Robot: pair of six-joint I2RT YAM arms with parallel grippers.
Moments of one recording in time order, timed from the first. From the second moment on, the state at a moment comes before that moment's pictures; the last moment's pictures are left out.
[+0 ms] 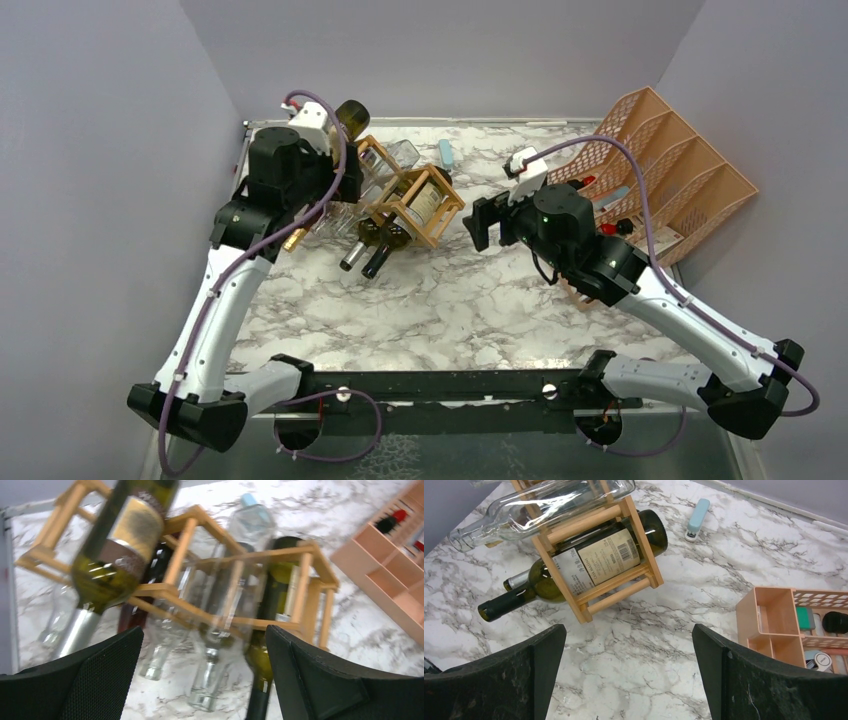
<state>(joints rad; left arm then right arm) -0.36 1.11 1.37 -0.64 -0.01 -0.09 0.87 1.06 1.14 -0.40 0.32 0.14</state>
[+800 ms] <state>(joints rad) -0.21 1.42 1.46 -0.68 0.31 -0.05 0.87 1.11 1.14 -0.41 0.22 0.13</state>
